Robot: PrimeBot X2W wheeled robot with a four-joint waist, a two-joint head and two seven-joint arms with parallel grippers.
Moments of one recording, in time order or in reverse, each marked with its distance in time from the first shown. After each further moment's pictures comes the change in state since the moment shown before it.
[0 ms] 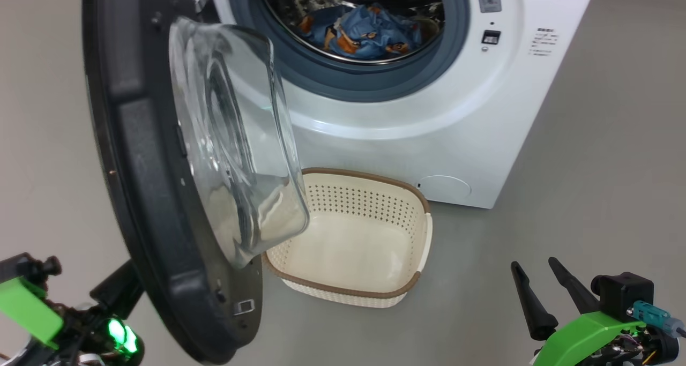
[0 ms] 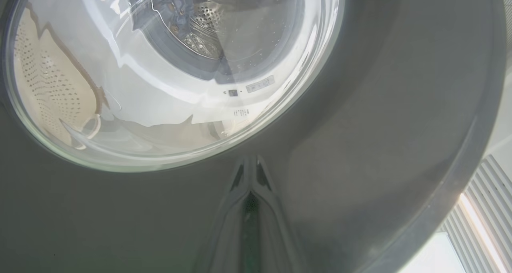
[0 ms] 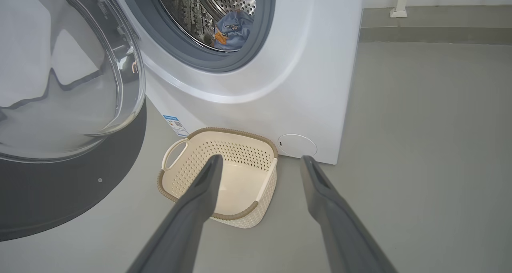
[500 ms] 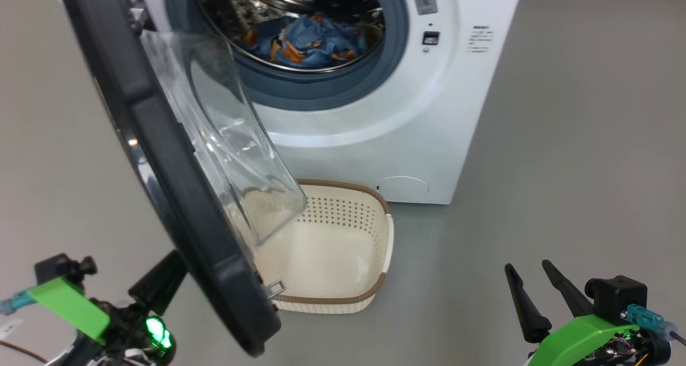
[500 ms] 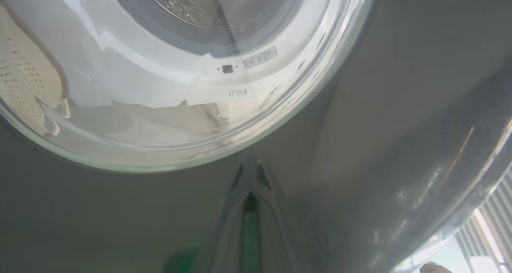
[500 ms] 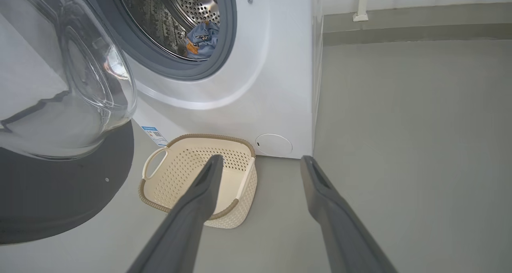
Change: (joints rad) left arm 0.014 -0.014 -0.129 0.030 -0.001 -0.077 -0.149; right arm 0.000 0.014 0.011 0.016 0.001 0.000 -0.019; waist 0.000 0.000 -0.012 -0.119
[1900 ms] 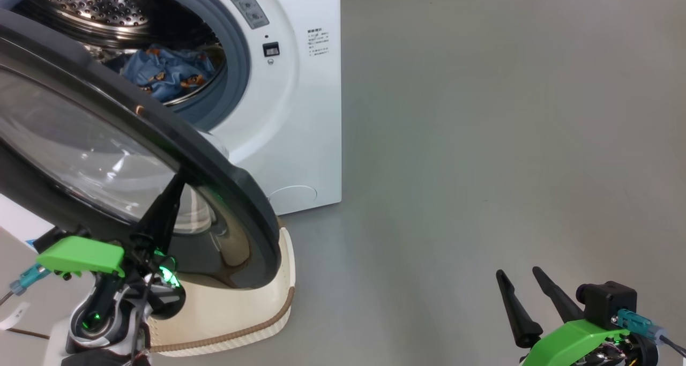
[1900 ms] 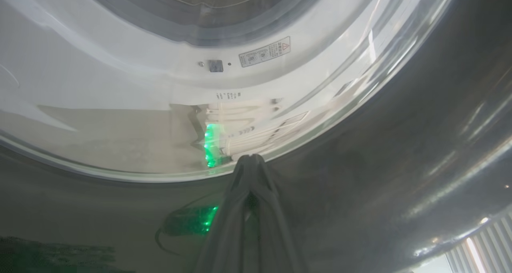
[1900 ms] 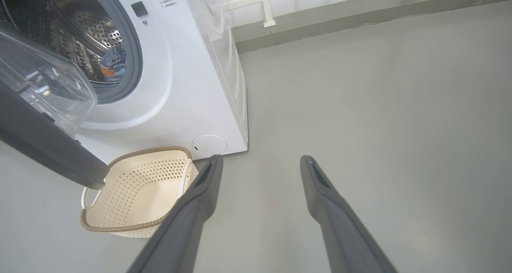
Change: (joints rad) left arm -0.240 0.016 -0.116 0.340 -0.039 -0.075 -0.401; right arm -0.003 0.021 0.019 0.043 0.017 0.000 -0.025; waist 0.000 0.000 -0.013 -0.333
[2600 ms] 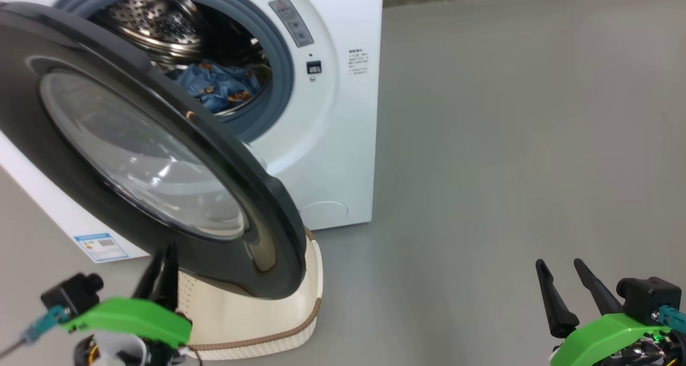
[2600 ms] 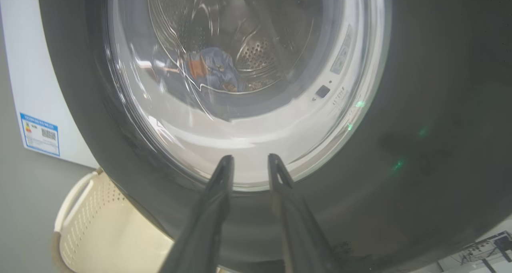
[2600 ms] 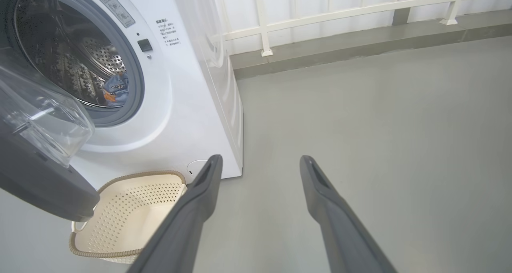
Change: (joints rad) left arm 0.163 0.133 -0.269 0.012 0.756 0.031 -0.543; right arm 0.005 -0.019 -0.107 -0.017 -0.011 0.000 -0.002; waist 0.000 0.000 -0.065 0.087
